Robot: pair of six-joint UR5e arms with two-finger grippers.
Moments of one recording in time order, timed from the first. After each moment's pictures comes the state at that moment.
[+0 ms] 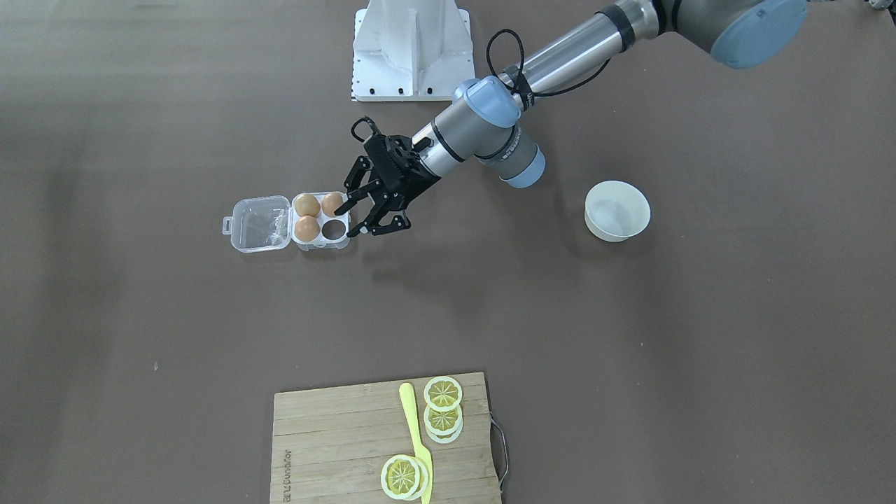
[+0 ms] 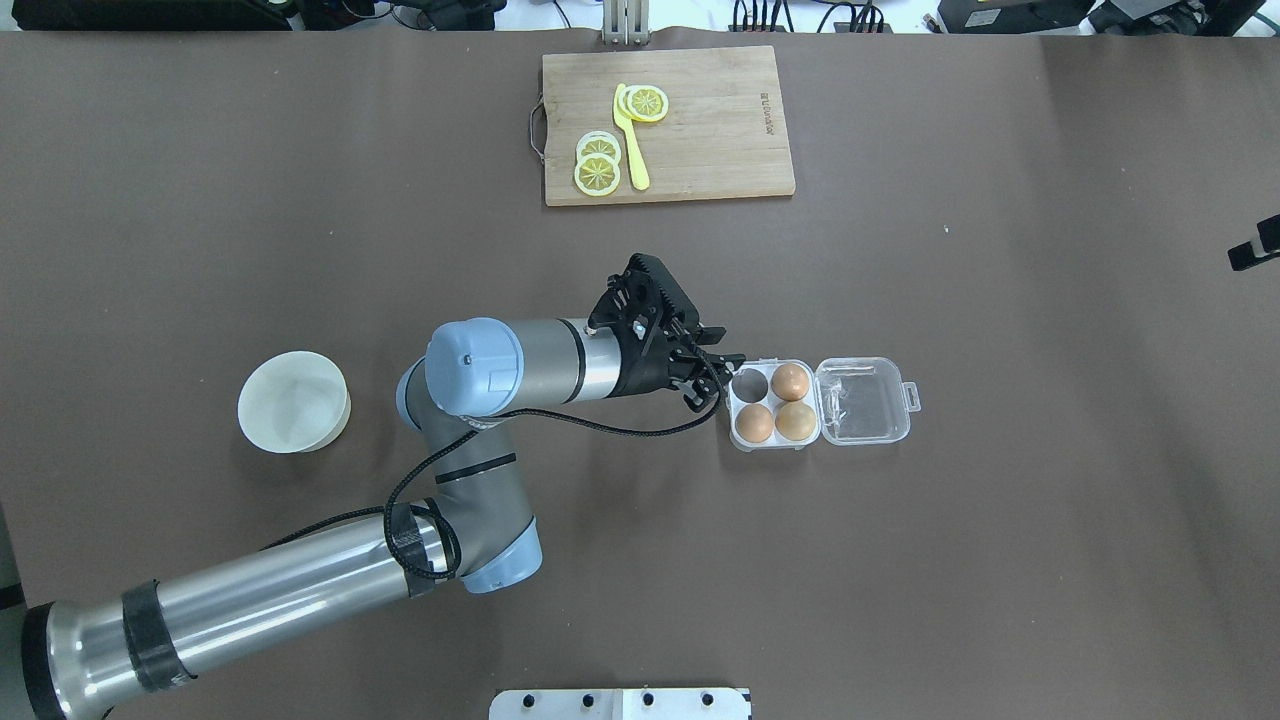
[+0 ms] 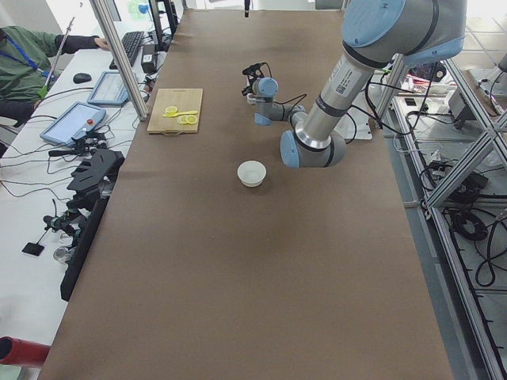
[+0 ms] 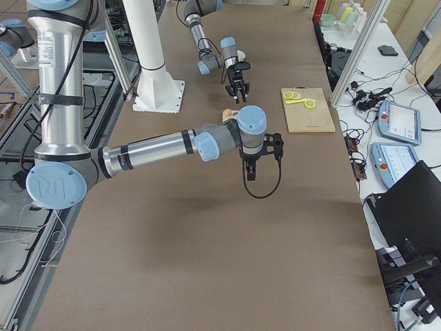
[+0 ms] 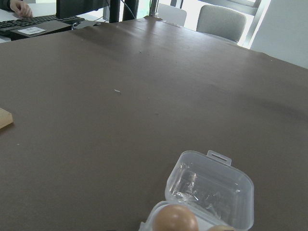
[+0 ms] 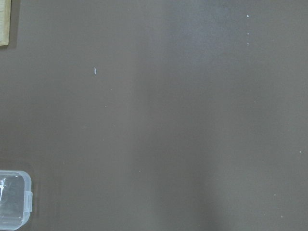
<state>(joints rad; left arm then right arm) -0.44 -2.40 -1.14 -2.86 -1.72 -0.54 1.36 -1.61 1.88 -1.40 2.47 0.41</state>
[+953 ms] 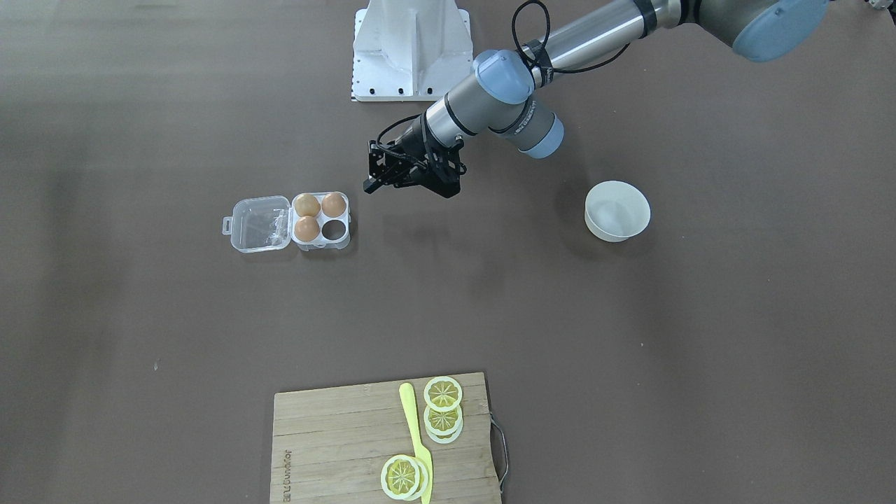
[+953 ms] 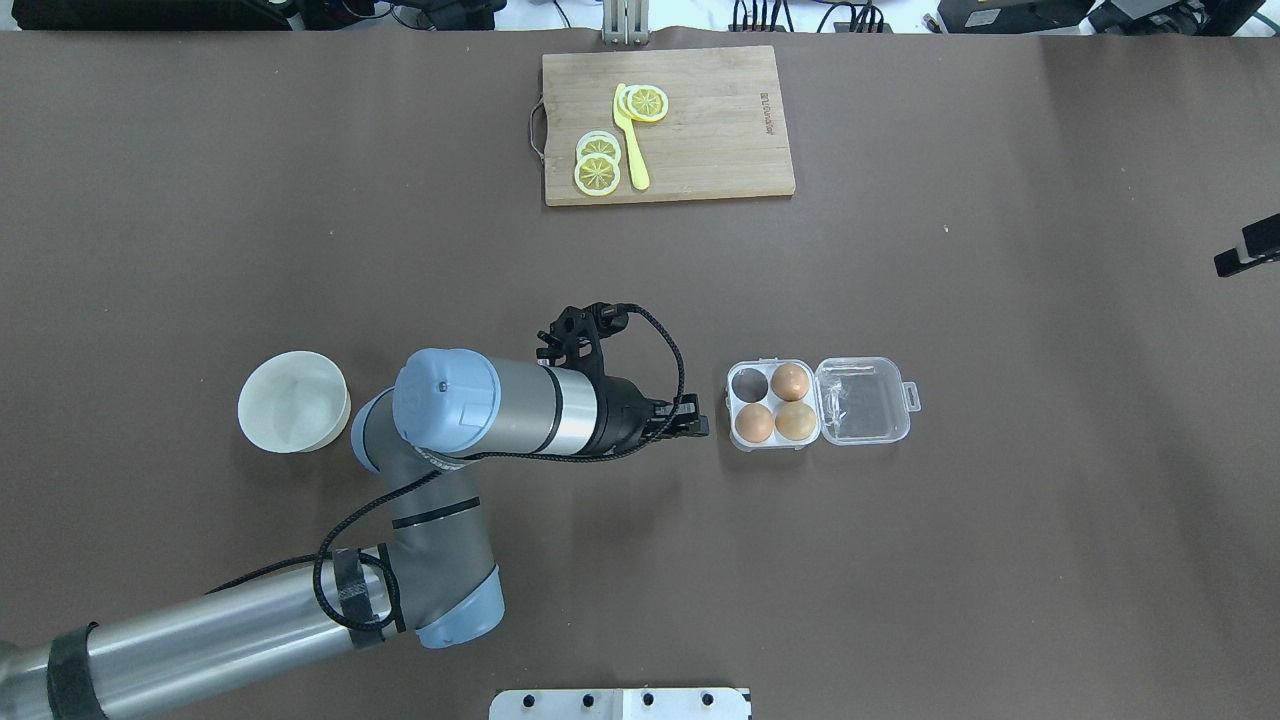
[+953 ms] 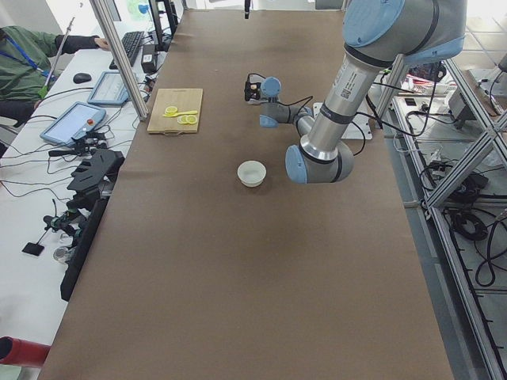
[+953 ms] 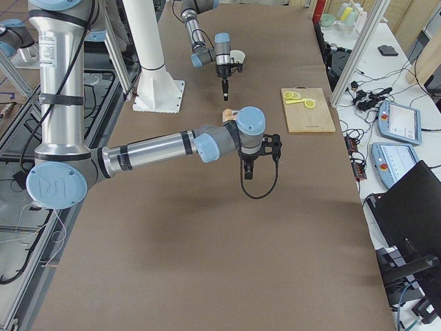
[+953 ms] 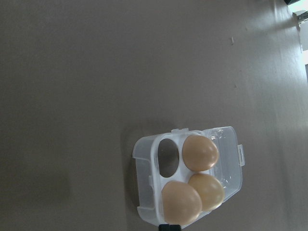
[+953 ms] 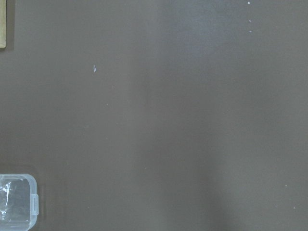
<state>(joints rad) -0.38 -2.30 -1.32 -2.68 -1.81 -1.57 1.33 -1.62 1.87 -1.37 2.49 0.49</state>
